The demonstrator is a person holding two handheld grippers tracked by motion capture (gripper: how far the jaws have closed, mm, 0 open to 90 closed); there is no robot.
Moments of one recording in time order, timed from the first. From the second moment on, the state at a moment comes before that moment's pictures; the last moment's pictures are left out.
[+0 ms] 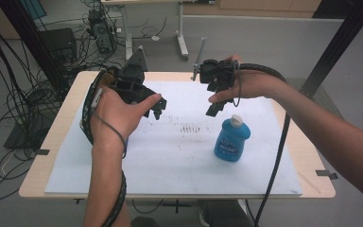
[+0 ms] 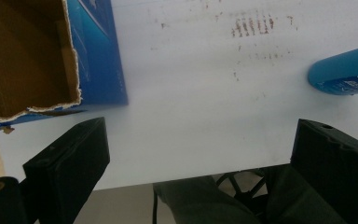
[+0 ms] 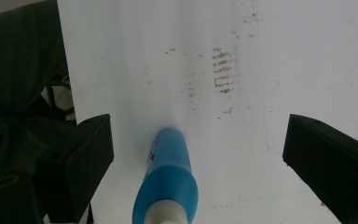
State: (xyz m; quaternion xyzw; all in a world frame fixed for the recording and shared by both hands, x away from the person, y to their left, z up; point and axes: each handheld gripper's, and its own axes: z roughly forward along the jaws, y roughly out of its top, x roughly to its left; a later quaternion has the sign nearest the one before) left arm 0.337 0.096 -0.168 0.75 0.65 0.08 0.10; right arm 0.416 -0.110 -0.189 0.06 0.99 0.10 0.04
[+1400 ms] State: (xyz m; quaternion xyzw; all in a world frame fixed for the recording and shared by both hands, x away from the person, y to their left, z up) left arm 0.329 0.091 -0.166 0.75 0.64 0.08 0.10; right arm 0.400 -0.195 -0.186 0.11 0.99 0.10 0.04
